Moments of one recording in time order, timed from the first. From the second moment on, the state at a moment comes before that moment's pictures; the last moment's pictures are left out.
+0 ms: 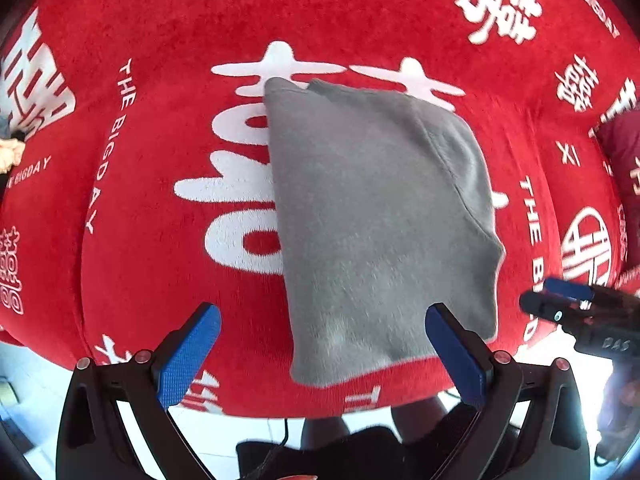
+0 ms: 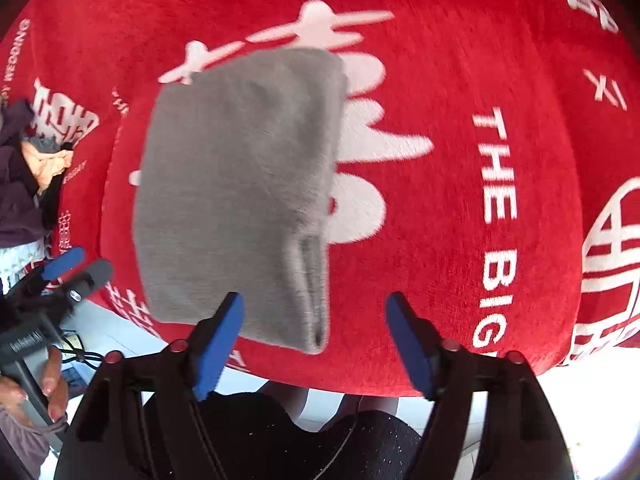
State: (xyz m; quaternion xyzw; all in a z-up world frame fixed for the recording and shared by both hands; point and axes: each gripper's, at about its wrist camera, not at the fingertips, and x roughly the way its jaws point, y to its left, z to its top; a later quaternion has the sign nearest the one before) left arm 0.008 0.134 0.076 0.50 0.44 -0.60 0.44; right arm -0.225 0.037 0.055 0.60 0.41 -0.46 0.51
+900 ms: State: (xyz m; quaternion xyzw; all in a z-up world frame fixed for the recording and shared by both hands) left arm 0.016 0.162 0.142 0.53 0.44 -0.57 0.46; right arm -0.172 0.040 0.150 0.55 0.45 -0.51 0.48
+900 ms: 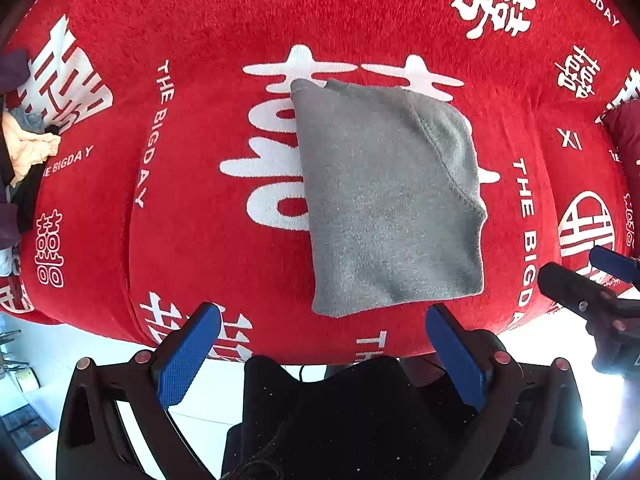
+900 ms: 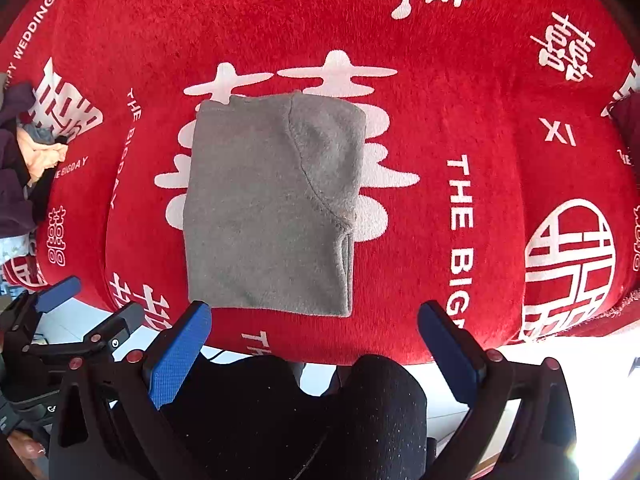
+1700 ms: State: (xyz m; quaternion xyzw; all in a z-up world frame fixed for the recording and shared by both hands) left arm 0.021 0.157 0.157 0.54 0.42 -0.57 0.46; right arm -0.152 0.028 0.163 0.52 0.48 -0.52 0.48
